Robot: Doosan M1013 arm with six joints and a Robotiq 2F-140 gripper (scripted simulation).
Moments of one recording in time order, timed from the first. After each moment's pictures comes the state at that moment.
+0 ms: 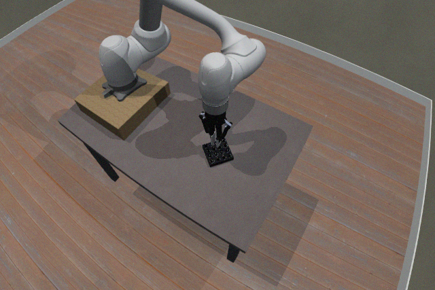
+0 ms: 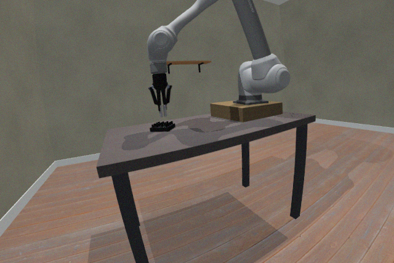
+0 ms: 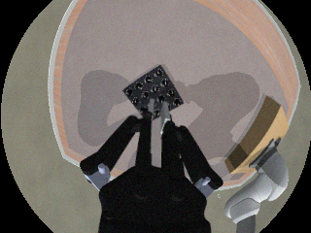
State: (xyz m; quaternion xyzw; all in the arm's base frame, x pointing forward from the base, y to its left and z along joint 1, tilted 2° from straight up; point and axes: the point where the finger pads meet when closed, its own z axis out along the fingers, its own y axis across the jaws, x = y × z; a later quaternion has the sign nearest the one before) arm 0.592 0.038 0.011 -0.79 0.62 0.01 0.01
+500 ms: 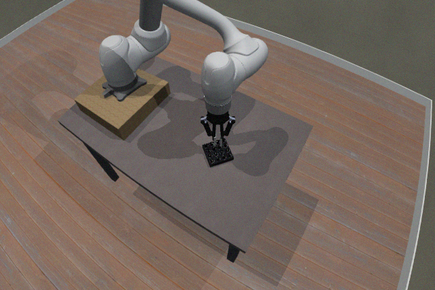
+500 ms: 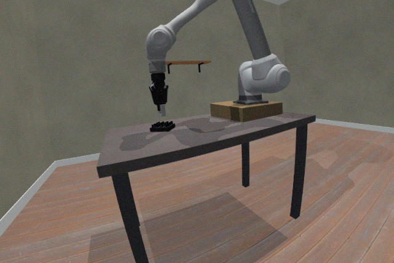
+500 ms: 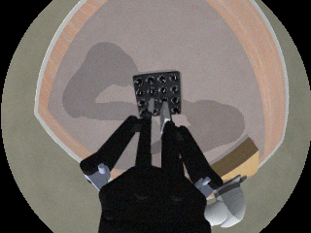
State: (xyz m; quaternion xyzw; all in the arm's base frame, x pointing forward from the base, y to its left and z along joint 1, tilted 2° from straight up) arm 0.600 0.042 0.014 -0.91 0.42 0.01 0.01
